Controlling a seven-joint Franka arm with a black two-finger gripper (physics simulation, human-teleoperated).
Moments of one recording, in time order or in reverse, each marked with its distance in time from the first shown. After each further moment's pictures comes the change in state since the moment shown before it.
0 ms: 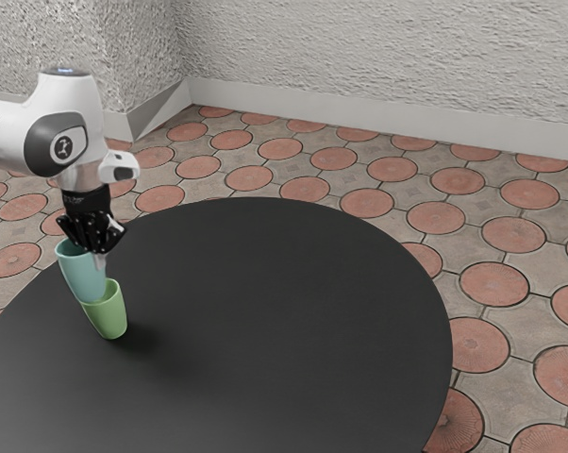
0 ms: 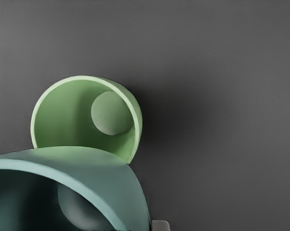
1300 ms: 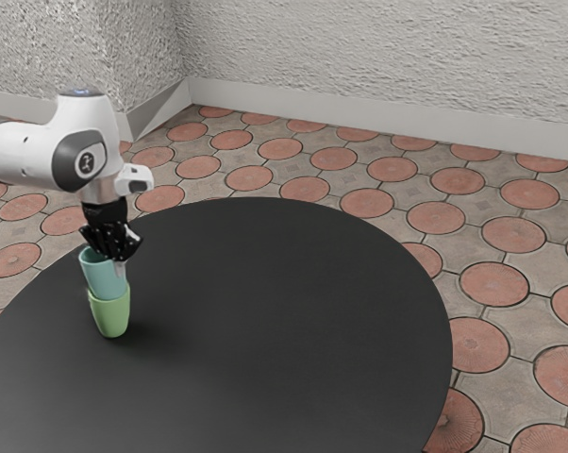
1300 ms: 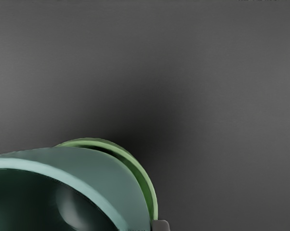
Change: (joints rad) arm -0.011 0.160 0.034 0.056 -0.063 0.117 0.123
